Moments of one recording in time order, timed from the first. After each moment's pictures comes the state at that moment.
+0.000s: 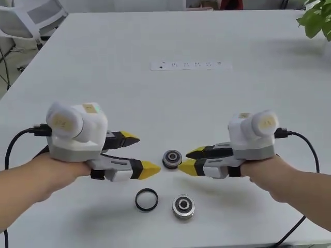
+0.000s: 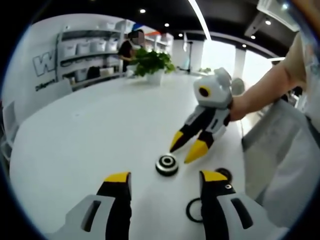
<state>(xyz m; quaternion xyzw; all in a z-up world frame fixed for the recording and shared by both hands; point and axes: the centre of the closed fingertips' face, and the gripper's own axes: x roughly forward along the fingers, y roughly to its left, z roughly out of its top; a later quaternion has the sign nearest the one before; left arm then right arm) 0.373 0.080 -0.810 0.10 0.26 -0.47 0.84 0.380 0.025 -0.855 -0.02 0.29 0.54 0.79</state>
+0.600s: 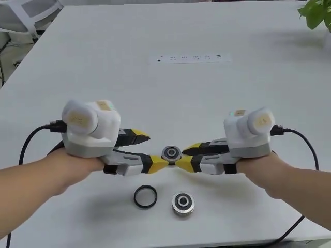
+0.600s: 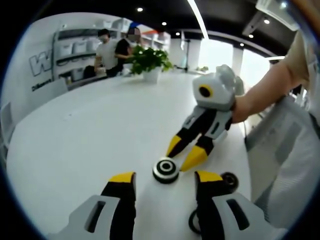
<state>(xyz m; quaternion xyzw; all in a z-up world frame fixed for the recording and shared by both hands) 0.384 0.059 -0.824 0.10 0.26 -0.48 0.83 0.385 0.029 -0.862 -0.03 0.28 0.55 0.79</state>
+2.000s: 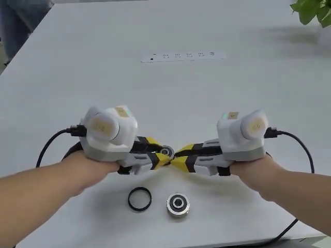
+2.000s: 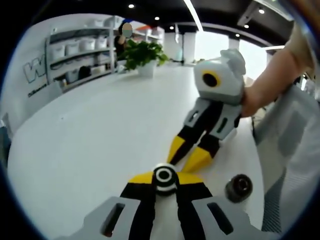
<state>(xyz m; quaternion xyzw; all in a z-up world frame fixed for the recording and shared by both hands) 0.395 0.036 -0.846 0.14 0.26 -0.49 0.82 0.383 0.030 -0.864 -0.05 0.26 0.55 0.79</state>
